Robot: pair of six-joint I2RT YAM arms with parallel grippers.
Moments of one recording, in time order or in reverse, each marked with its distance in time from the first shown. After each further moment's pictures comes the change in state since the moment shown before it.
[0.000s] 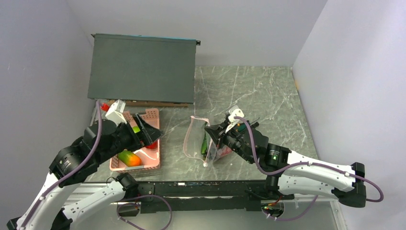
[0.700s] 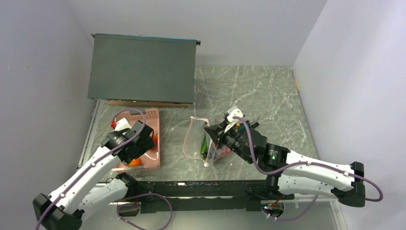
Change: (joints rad) left arm 0.117 0.224 -0.367 -0.232 -0.397 -0.256; right arm 0.001 0.013 0.000 0.000 0.006 0.000
